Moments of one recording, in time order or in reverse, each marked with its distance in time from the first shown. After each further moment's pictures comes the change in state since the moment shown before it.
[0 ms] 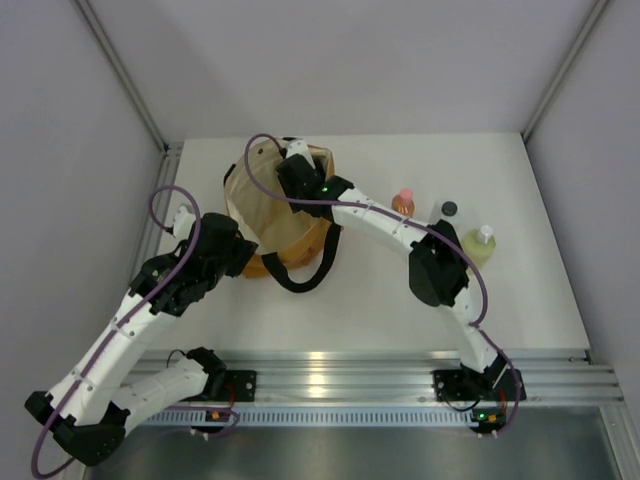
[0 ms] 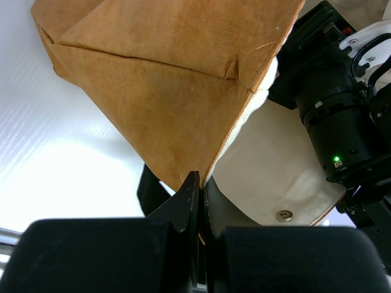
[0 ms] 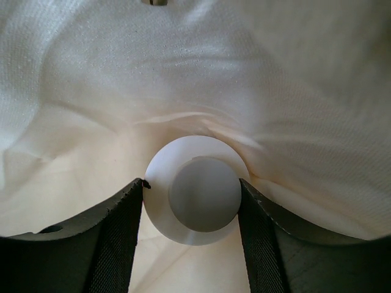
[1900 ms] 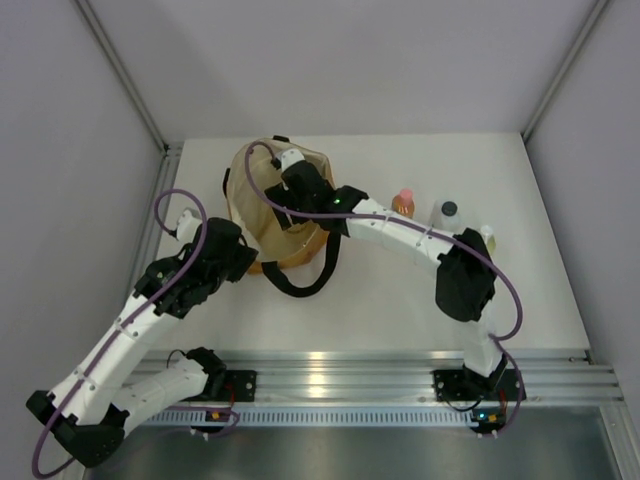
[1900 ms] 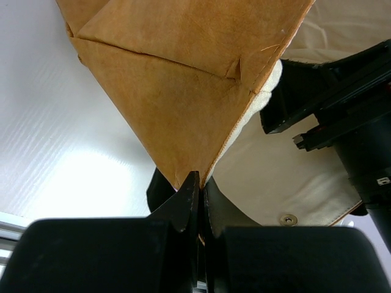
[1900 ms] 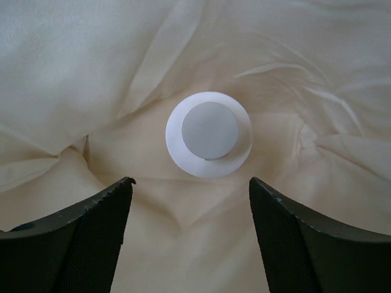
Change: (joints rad) left arm 0.000 -0.011 -0.050 0.001 0.000 0.031; right arm 0.063 -0.230 -0.244 0.110 -0.245 -0.011
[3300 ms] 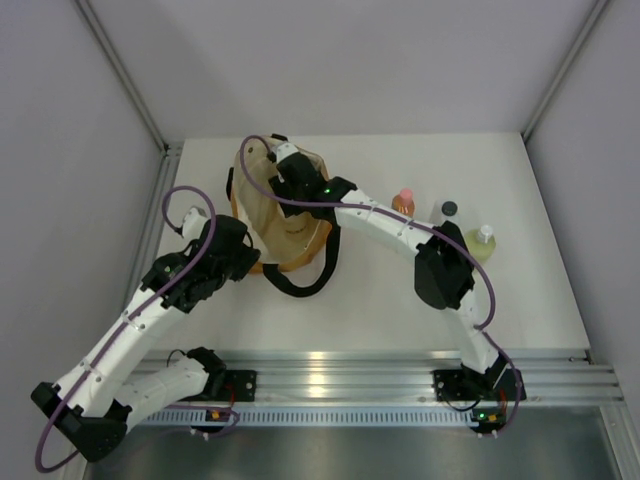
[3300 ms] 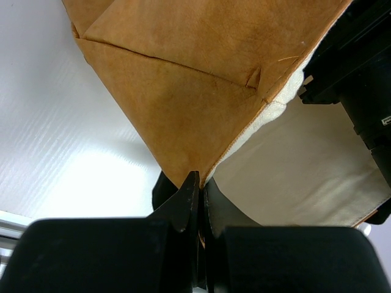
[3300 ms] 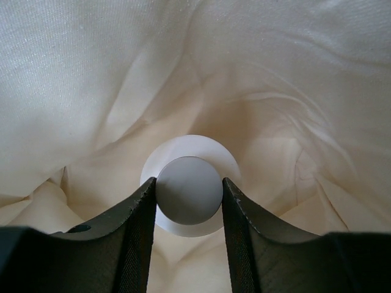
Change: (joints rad) left arm 0.000 0.039 -0.005 0.005 0.008 0.023; right arm -0.044 0.177 0.198 -0.039 -0.027 -0.032
